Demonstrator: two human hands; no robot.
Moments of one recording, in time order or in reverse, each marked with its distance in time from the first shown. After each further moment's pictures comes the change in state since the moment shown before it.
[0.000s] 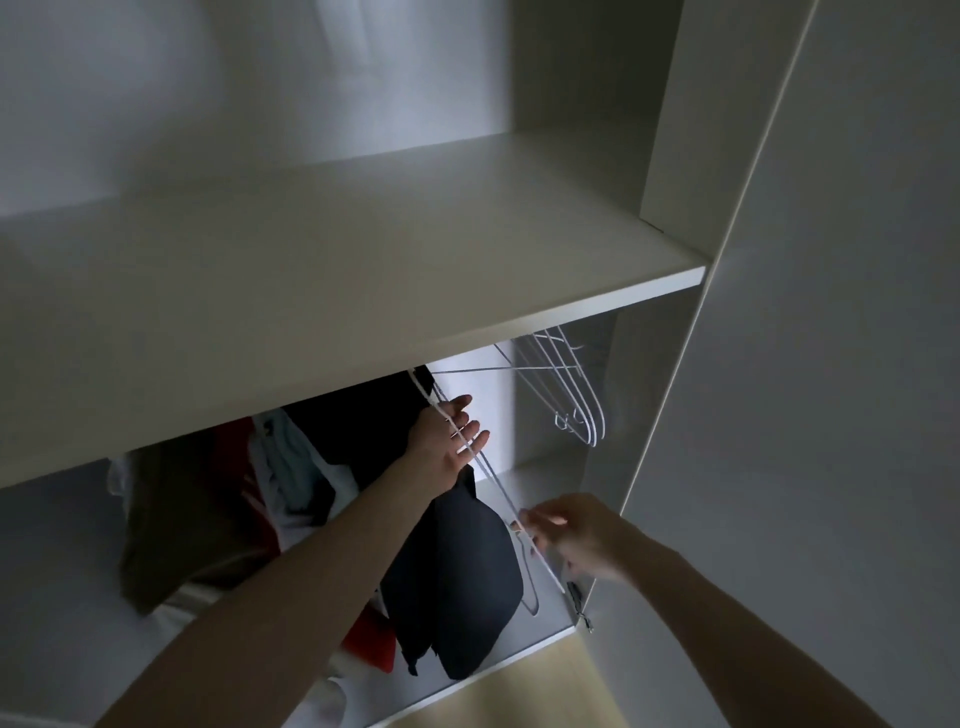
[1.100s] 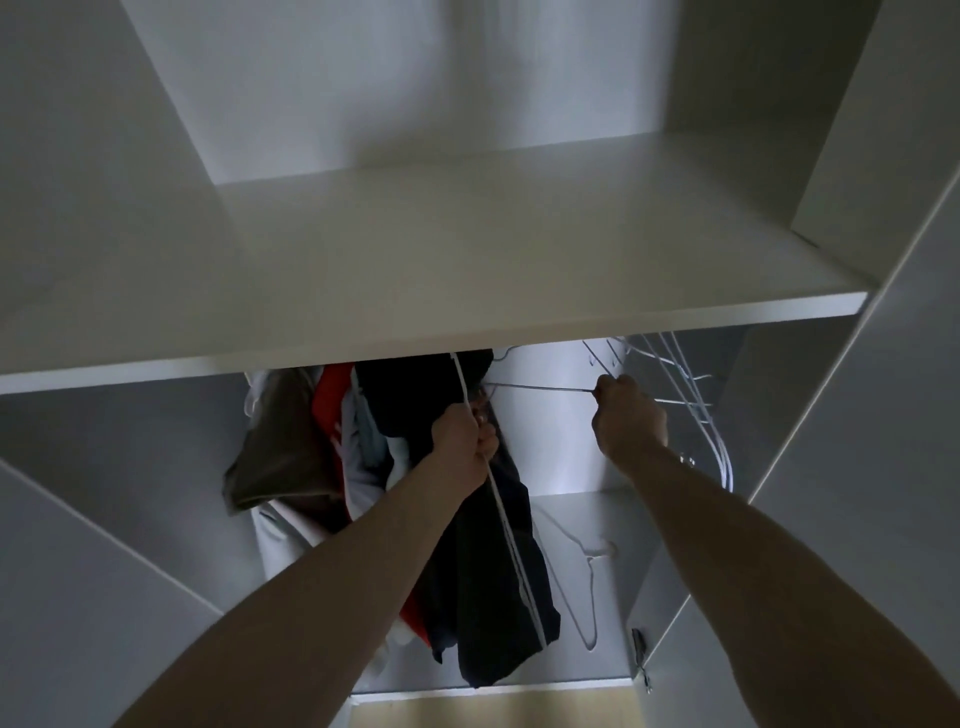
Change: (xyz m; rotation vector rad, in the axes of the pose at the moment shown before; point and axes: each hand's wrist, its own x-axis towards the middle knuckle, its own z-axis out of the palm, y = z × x) left_hand -0.049 0.015 -0.023 -0.239 0.351 0.256; right_hand 0.171 -0.039 -0.040 -0.681 0.523 -0.103
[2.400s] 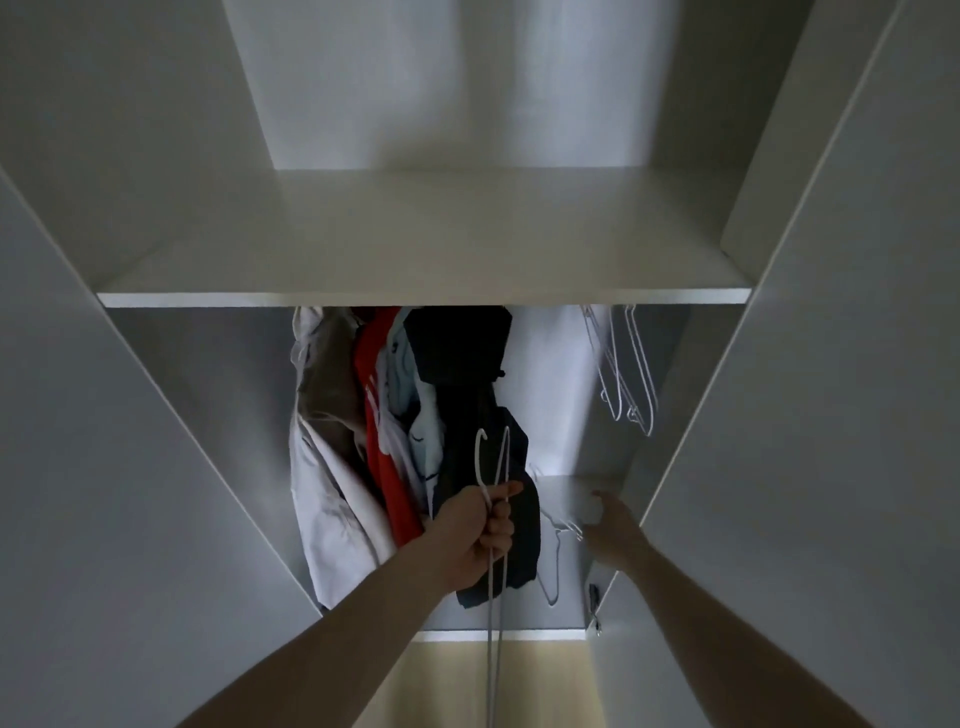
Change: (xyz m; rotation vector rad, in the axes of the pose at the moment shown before) left_hand -0.193 -0.065 -0.105 0.040 -0.274 -0.327; right_hand -0.217 0.030 0.001 0.553 -0.500 0.234
